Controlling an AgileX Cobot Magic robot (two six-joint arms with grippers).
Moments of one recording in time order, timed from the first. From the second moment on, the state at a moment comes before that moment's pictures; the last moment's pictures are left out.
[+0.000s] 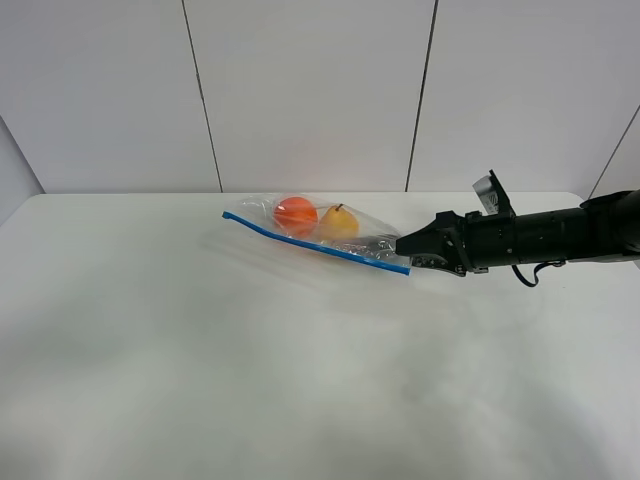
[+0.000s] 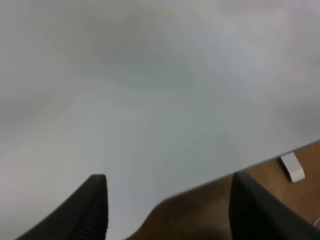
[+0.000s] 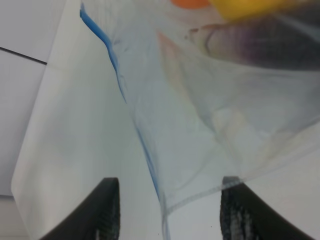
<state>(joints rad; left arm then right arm) -0.14 0.18 -0.58 -0.23 1.16 0.18 -0.07 1.95 -0.94 1.52 0.95 -1.35</state>
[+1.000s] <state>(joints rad) -0.14 -0.01 -0.57 -0.23 1.17 0.16 -0.07 1.95 -0.94 1.51 0.95 -1.35</state>
